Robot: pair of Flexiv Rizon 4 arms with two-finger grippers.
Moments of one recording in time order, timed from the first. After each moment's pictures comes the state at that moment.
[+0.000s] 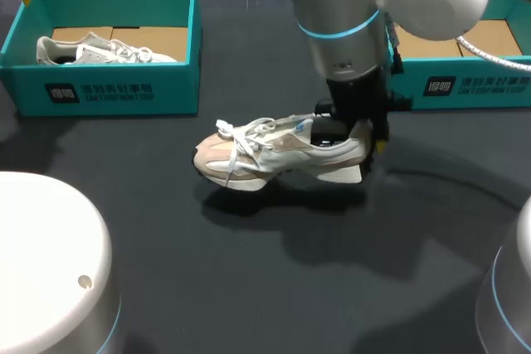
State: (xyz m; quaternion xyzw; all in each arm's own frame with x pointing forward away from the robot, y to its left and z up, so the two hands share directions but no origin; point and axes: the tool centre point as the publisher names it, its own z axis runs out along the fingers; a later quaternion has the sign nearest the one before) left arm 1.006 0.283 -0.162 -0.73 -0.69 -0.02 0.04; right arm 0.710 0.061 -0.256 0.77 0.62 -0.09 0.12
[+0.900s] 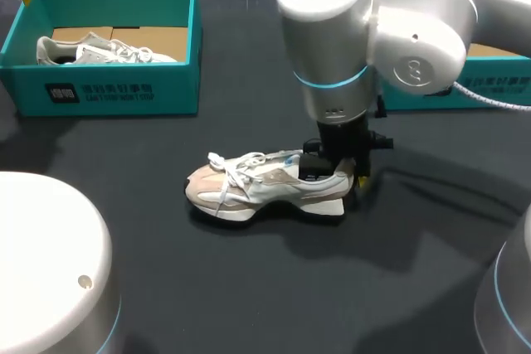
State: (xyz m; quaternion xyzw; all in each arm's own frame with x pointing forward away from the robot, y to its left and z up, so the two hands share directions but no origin) left arm 1.006 0.283 -0.162 -0.73 -0.69 -0.02 0.04; right arm 0.699 0.079 -0.331 0.75 0.65 -0.09 0.08
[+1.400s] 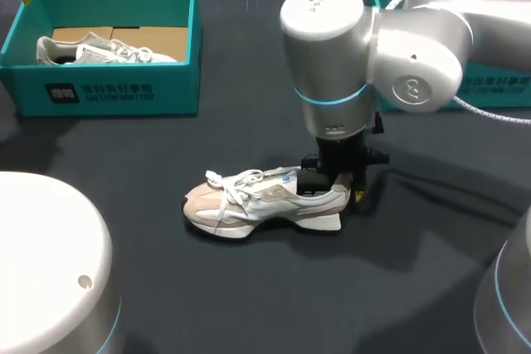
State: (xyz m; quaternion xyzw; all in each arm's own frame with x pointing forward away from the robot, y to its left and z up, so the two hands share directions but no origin) left arm 1.006 0.283 -0.162 -0.73 -0.69 -0.02 0.04; right arm 0.688 0.084 -0.358 0.74 0.66 -0.09 0.06
